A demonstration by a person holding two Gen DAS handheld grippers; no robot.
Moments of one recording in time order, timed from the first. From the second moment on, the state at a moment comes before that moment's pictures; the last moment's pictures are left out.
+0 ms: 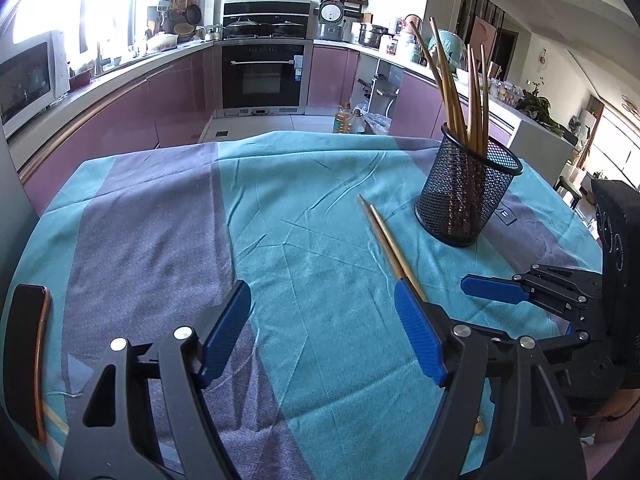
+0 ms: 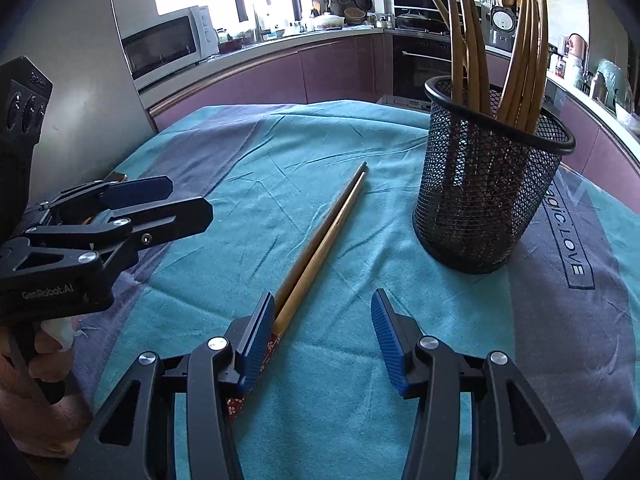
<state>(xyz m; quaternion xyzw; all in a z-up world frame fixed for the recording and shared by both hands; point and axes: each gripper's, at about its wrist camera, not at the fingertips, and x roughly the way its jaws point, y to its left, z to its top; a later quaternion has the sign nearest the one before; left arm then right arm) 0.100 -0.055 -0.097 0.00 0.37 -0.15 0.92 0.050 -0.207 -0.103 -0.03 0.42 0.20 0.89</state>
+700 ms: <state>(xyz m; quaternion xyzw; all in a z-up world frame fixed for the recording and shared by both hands) 0.102 -0.073 -0.105 0.02 0.38 -0.18 0.91 0.055 -0.226 -0.106 0.02 0.44 0.19 0.88</state>
